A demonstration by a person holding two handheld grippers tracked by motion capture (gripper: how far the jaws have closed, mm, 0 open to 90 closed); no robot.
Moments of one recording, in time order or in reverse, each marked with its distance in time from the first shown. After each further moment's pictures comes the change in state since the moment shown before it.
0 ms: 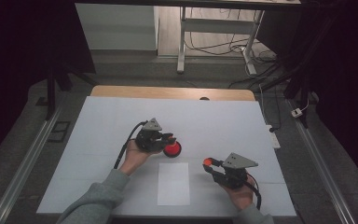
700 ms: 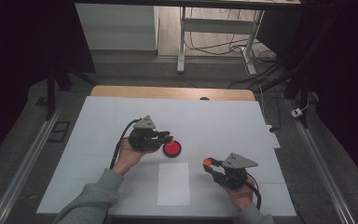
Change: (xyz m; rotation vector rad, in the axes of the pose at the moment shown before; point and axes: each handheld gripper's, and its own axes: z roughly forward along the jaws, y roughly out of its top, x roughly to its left) left arm -0.007 0.008 -0.030 -0.039 -0.037 0.007; right arm 0.000 0.000 0.001 -0.002 0.005 -0.004
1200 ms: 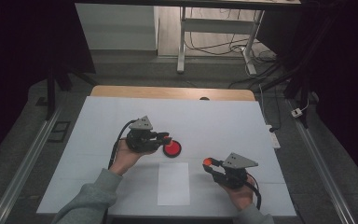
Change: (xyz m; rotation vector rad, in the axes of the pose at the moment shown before) left arm -0.006 0.001 -0.012 -0.011 -0.034 0.016; right arm 0.000 0.000 0.000 -0.002 0.001 0.001
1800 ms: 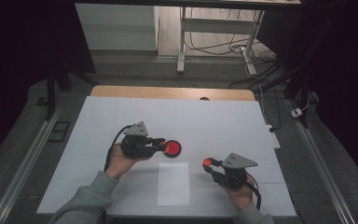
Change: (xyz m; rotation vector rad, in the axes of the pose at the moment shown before) left arm -0.009 -0.013 -0.011 0.016 -0.024 0.008; right arm 0.000 -0.001 0.001 0.007 0.001 -0.005
